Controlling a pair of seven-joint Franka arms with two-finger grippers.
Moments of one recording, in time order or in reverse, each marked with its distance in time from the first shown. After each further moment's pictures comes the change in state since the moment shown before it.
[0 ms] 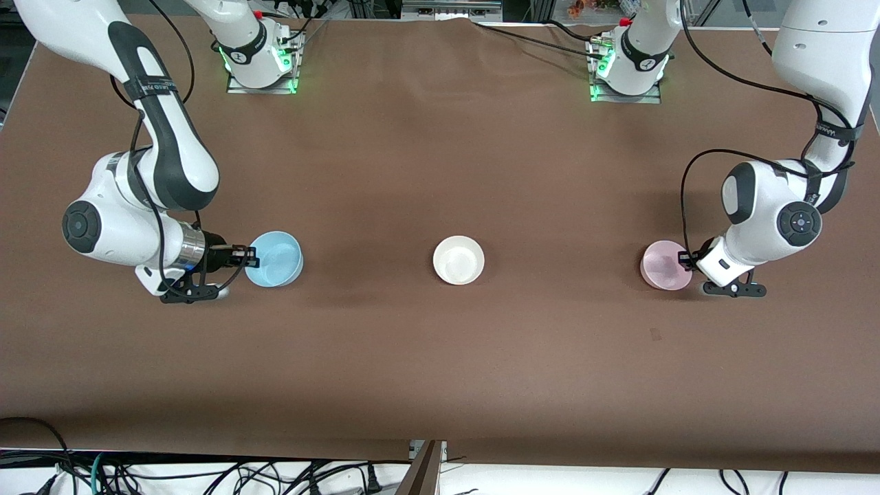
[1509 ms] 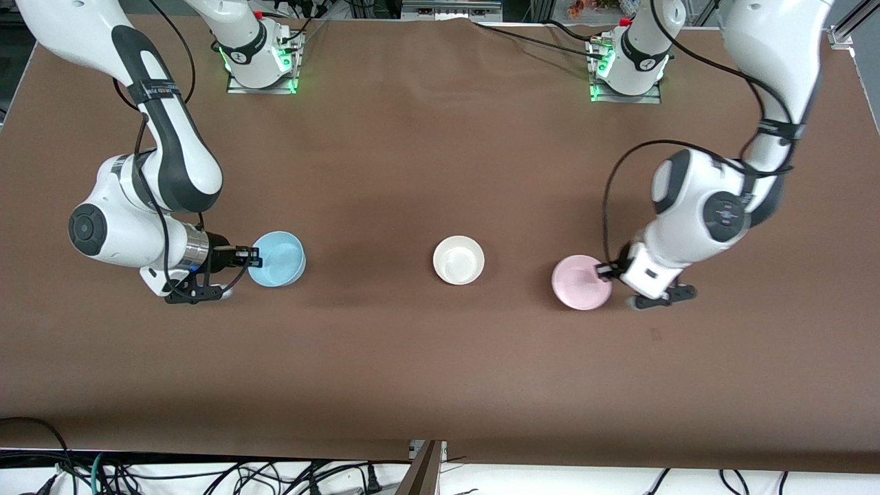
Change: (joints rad) left arm -0.167 -0.011 -0.230 0.193 -0.108 -0.133 -0.600; right arm 0.003 0.010 -0.001 0.003 0.001 0.002 0.017
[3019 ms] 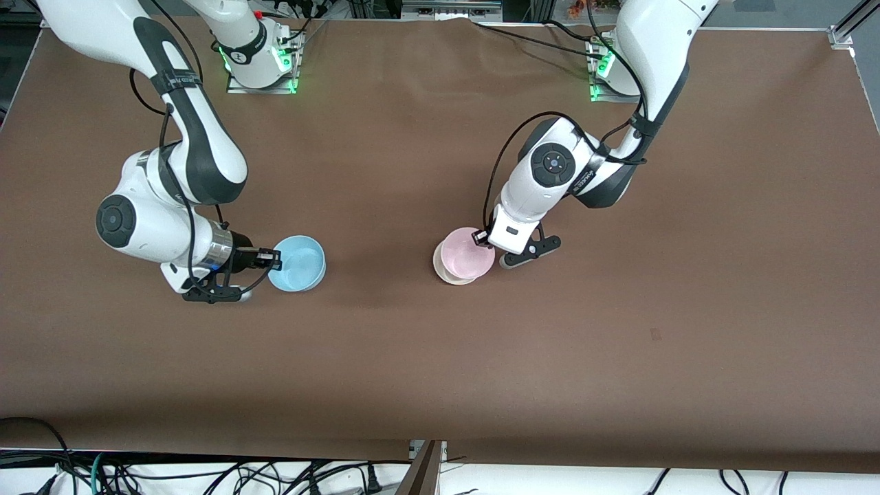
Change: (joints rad) left arm -0.328 0.085 -0.004 0.019 0.000 0.164 -0.494; right arm 0.071 -0.004 0.010 0.012 0.002 0.050 0.146
